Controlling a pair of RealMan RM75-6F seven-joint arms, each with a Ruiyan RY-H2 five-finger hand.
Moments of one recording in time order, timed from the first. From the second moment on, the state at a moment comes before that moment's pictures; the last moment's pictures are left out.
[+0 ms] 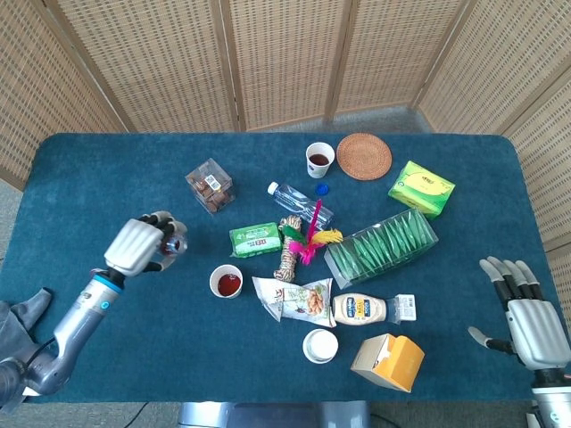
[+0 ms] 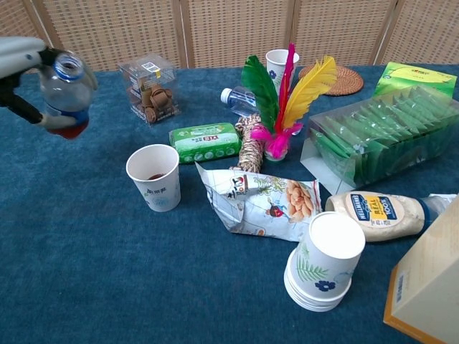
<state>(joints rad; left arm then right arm) -0.61 -1.37 -0.04 -1.38 1.43 1.18 -0.06 0.07 -0.97 0.03 -1.82 -1.55 1.45 0.02</state>
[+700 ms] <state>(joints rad) -0.46 -1.57 -0.17 -1.03 1.30 1.19 -0.79 0.08 -0.99 0.02 -1.83 -1.55 1.43 -0.03</state>
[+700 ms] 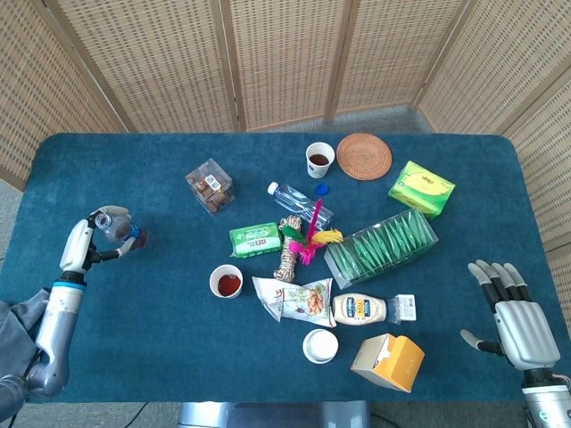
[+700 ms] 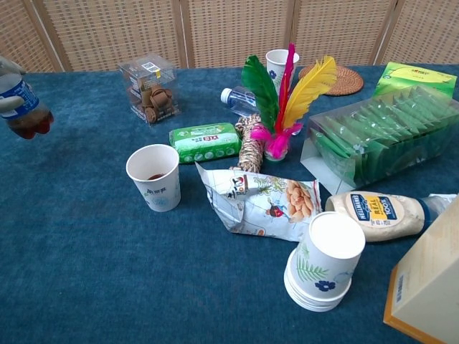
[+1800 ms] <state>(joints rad) -0.54 -1.73 -0.24 -0.85 1.28 1.01 -0.87 0.09 -0.99 0.02 -1.83 -1.53 1.42 -0.02</state>
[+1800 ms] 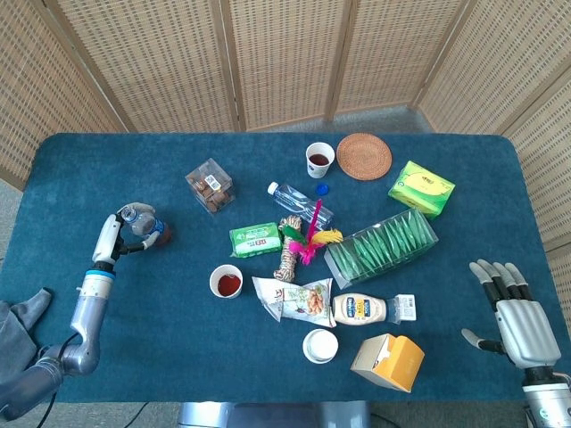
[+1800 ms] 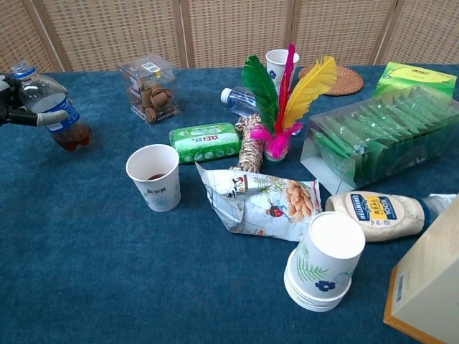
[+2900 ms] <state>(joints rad) -0.53 -1.74 -0.18 -0.78 1.37 0.99 -0.99 0.09 -0.99 0.02 -1.83 -1.54 1.42 -0.02</state>
